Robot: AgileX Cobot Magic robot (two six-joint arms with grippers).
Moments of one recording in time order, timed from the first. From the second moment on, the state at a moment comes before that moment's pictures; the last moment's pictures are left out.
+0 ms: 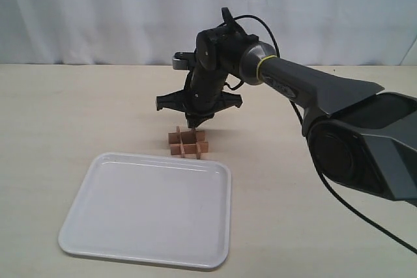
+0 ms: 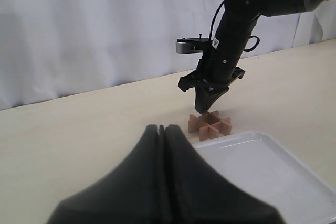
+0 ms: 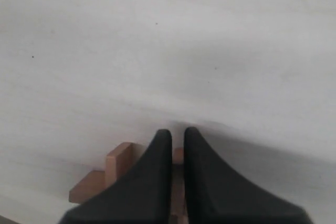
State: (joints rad) left arm -0.31 0.00 0.00 0.13 0.18 -0.07; right arm 0.48 2.57 -2.31 0.02 1.06 0.34
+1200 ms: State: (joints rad) left arm -0.31 0.00 0.00 0.13 0.18 -0.07; right arm 0.57 2.44 -2.45 0.00 1.22 0.16
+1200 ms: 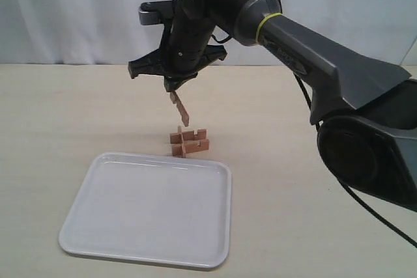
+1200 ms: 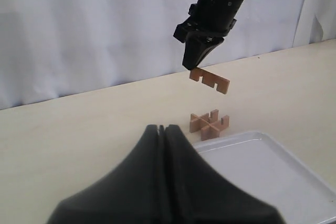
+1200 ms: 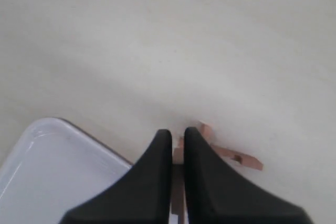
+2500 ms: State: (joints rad) left arm -0.31 0.00 0.00 0.13 0.18 -0.07; right arm 0.76 2.43 -2.09 0.01 1.21 -0.15
